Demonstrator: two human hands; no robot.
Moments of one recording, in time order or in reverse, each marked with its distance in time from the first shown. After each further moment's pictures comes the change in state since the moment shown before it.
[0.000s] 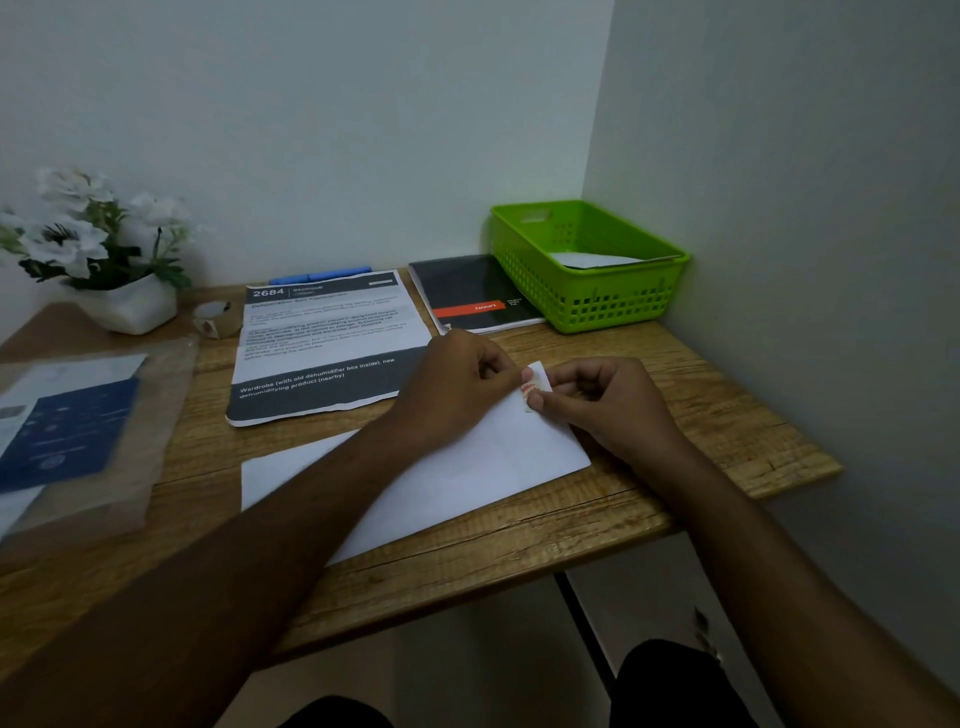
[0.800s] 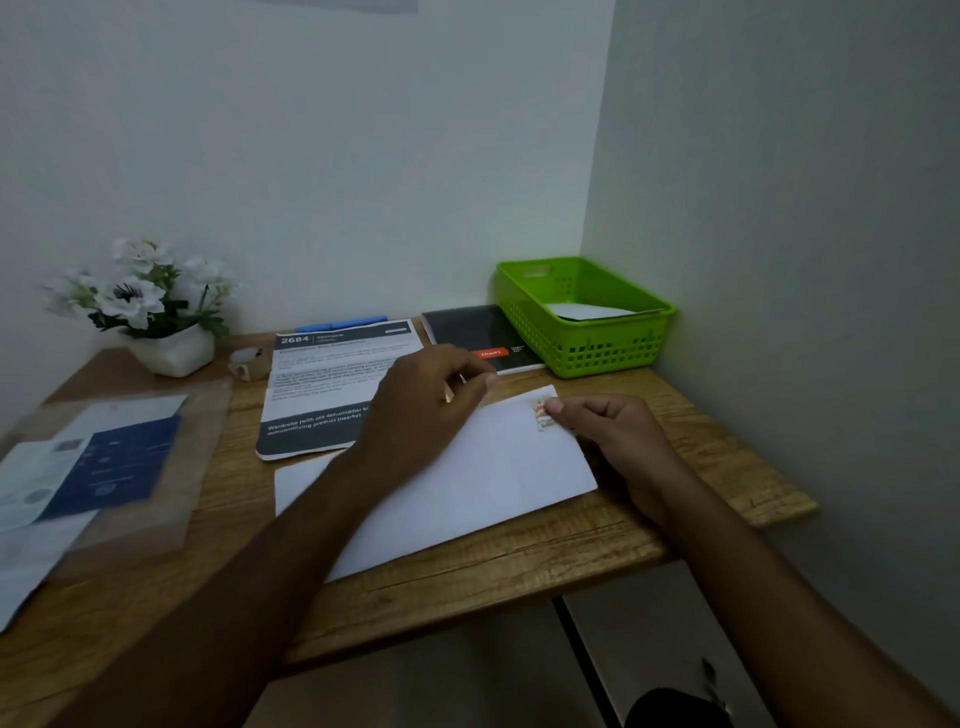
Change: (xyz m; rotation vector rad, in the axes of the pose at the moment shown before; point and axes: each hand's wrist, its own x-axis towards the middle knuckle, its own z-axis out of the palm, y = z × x) left_hand -0.022 0.026 -0.039 0.094 0.267 0.169; right_hand -0.005 -0.018 -0.008 0.176 0.035 0.186
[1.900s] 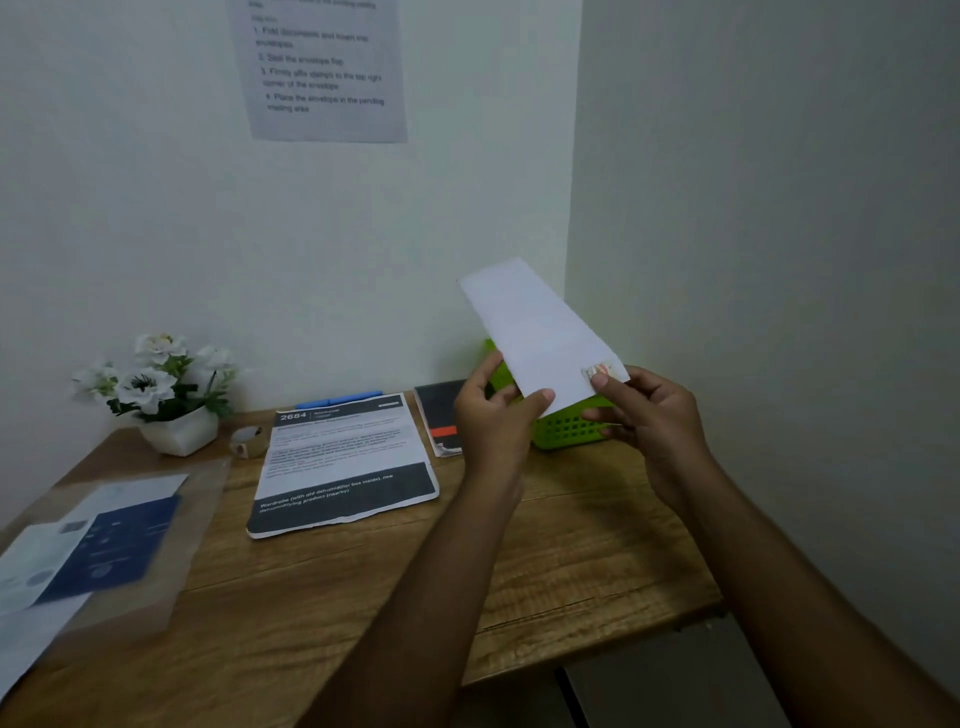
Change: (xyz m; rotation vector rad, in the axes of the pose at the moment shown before) left_hand 0.060 0.070 0.076 -0.983 0.368 -0.532; right_hand 0.025 -0.064 -0.054 0.246 0.205 -0.273
